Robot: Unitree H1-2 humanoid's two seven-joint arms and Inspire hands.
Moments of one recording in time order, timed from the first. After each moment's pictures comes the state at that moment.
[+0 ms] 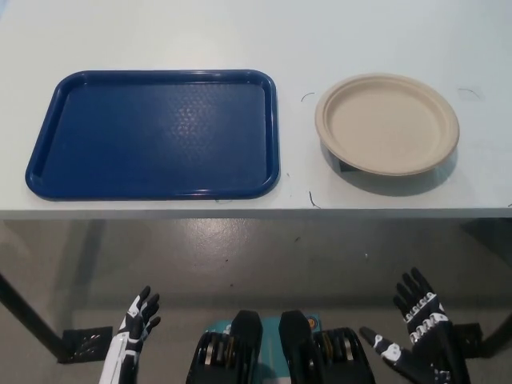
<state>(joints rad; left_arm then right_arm) 0.15 0.03 0.01 0.08 0.04 -0.27 -0.02 0.12 0.02 0.01 0.03 0.29 -0.16 0.10</state>
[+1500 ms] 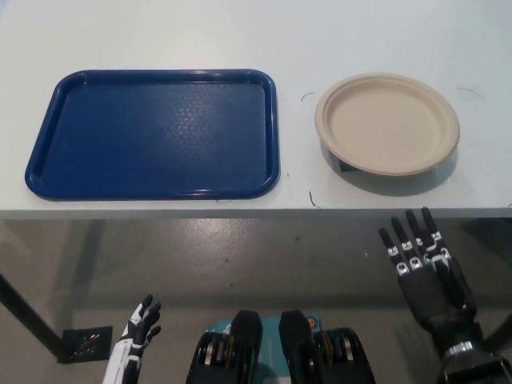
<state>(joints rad) 0.15 0.04 0.00 0.12 0.07 -0.27 -0.02 -0.16 0.10 -0.28 0.05 1.13 0.35 0.04</state>
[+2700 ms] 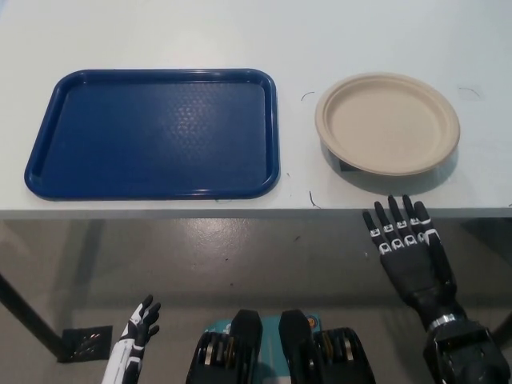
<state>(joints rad) 0.14 0.05 0.00 0.13 0.09 -0.29 -0.02 -0.28 0.14 -0.38 0.20 1.23 0.44 0.00</state>
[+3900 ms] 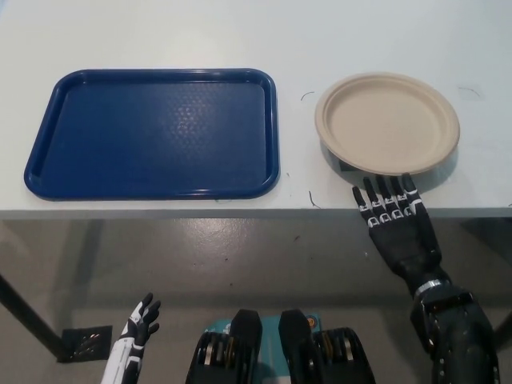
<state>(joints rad) 0.14 0.05 0.00 0.14 0.09 -0.31 -0.02 -0.44 0.12 -0.45 0.44 1.18 0.41 0.05</state>
